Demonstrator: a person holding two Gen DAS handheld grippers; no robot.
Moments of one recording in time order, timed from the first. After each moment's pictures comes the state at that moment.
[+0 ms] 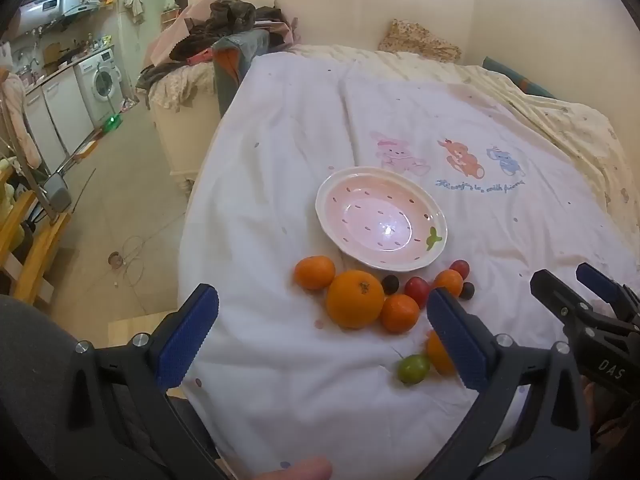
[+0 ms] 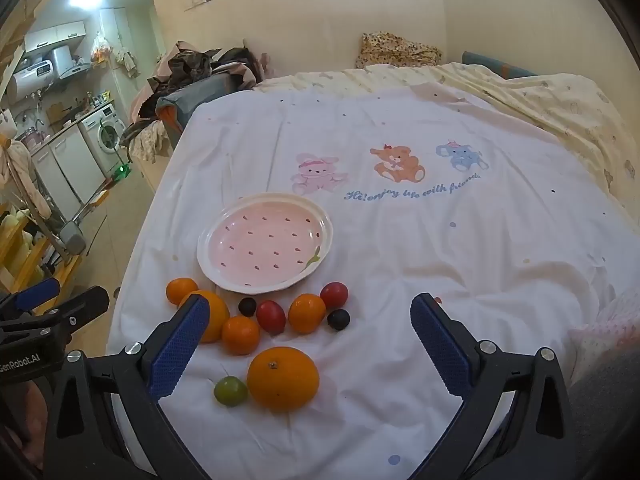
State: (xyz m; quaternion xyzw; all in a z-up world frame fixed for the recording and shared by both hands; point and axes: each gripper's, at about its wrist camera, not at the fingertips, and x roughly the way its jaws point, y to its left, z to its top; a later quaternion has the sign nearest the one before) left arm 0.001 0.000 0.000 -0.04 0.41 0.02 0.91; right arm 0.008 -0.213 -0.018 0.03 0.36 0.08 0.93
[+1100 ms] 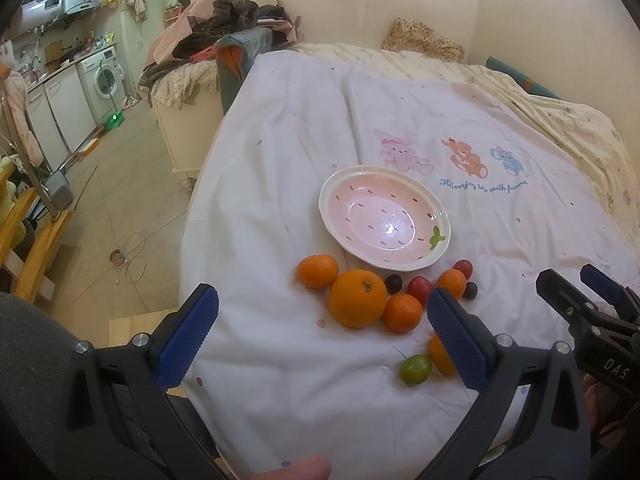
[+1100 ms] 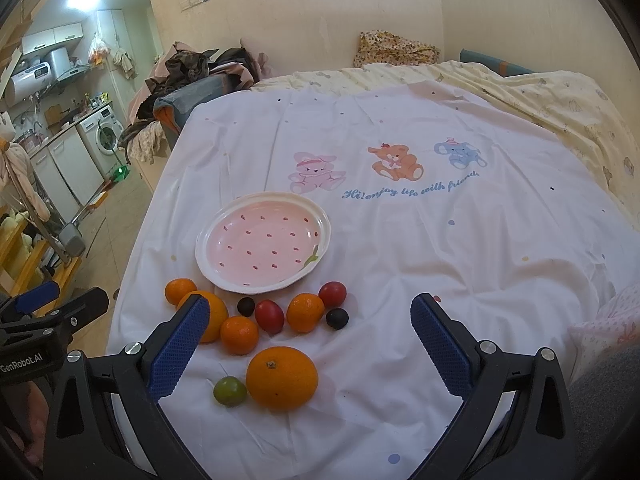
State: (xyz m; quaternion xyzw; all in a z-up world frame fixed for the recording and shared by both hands) left arm 0.001 0.000 0.000 -0.04 0.41 0.02 0.91; right arm 0.009 -0.213 -0.019 0.04 0.37 0.07 0.93
